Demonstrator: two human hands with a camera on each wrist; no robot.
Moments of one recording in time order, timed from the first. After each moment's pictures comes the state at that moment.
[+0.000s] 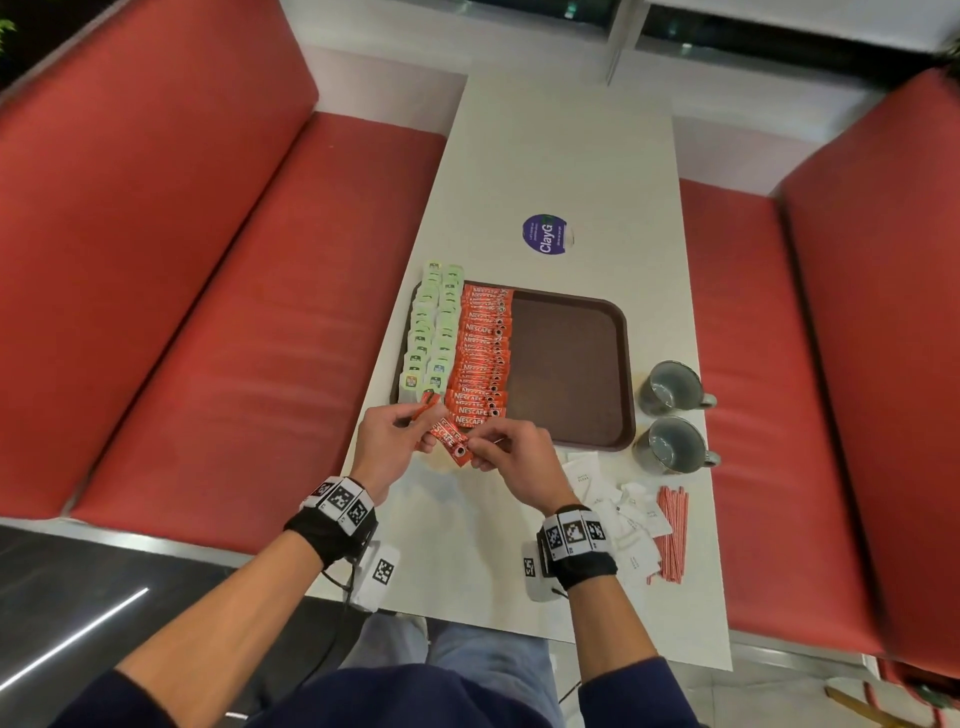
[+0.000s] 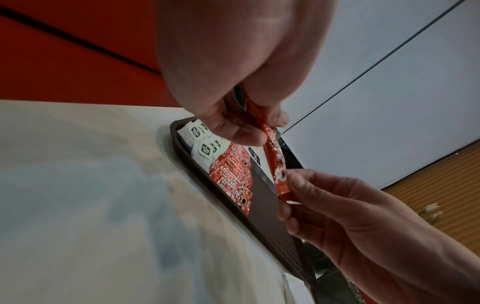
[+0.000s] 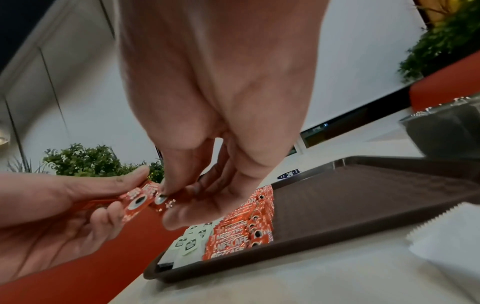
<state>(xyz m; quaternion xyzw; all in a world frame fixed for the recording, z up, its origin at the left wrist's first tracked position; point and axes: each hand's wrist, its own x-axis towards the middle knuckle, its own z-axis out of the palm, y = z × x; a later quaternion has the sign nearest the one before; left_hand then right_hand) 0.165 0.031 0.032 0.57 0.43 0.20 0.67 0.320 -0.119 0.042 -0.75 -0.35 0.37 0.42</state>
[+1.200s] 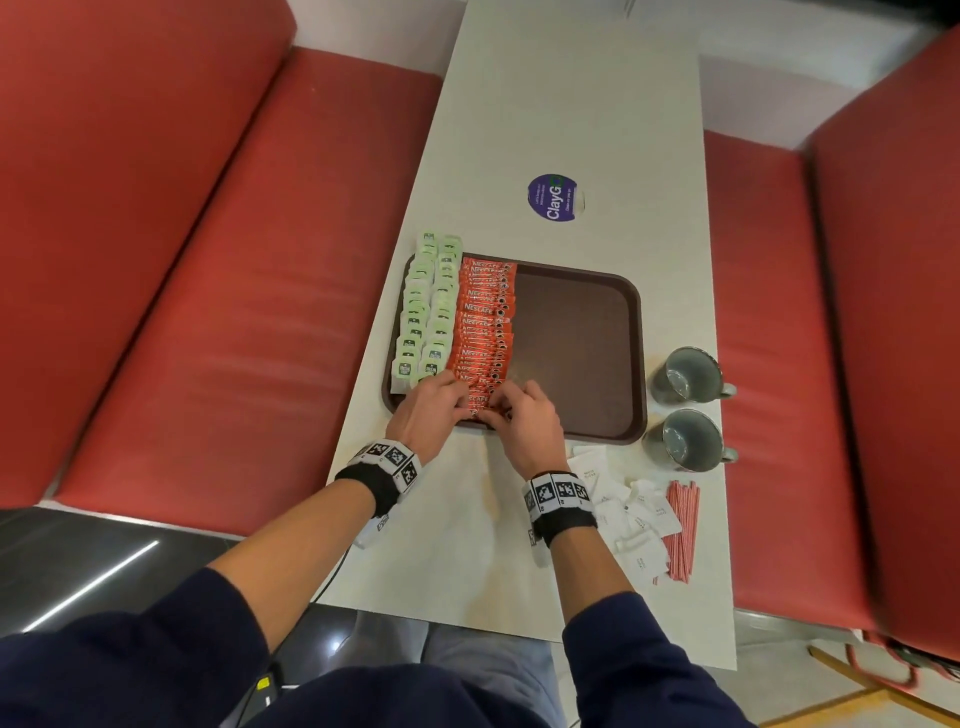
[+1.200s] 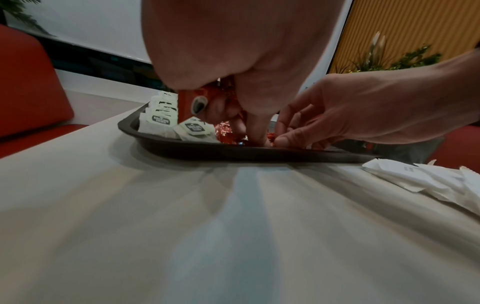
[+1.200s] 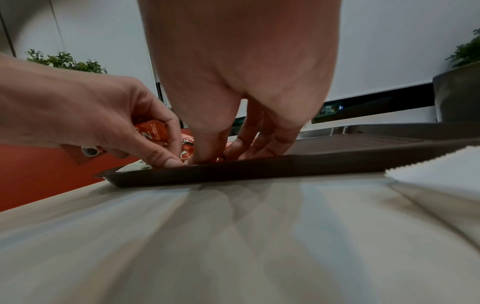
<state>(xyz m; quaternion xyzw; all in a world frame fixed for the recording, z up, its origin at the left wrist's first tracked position) 0.230 0.054 -0.012 0.91 0.27 0.04 0.32 0.353 -0.084 -0.023 -0.88 -0.36 0.19 0.26</state>
